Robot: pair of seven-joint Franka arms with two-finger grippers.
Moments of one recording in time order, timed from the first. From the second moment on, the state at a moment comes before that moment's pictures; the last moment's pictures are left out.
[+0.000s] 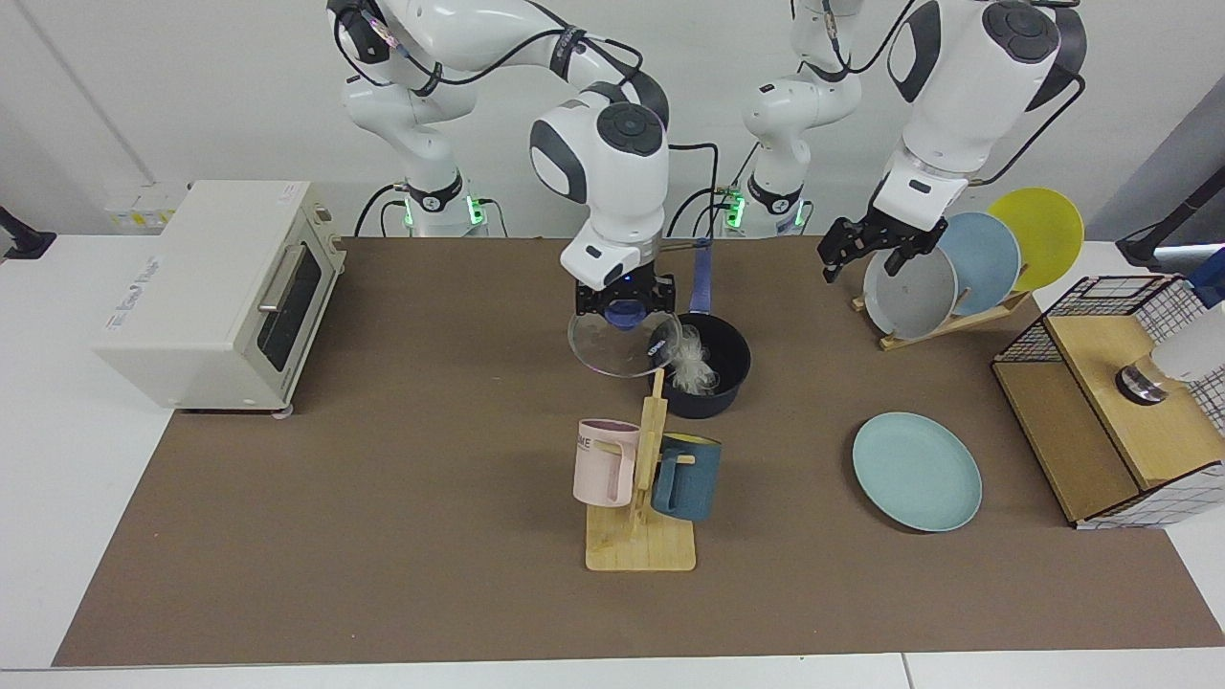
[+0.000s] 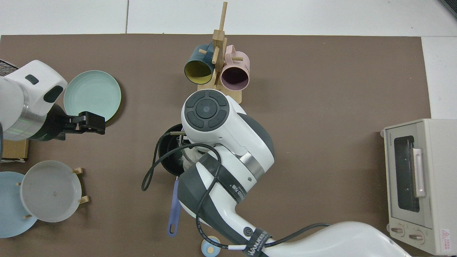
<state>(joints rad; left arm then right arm) 0.33 -0.02 -0.45 -1.69 -0.06 1.64 -0.19 0.32 0.52 0.45 -1.36 -0.15 1.82 0.84</state>
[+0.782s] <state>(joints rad) 0.05 -0.02 -0.03 -1.66 -0.05 1.63 0.00 0.44 0.70 0.44 -1.22 -0.18 1.88 1.01</state>
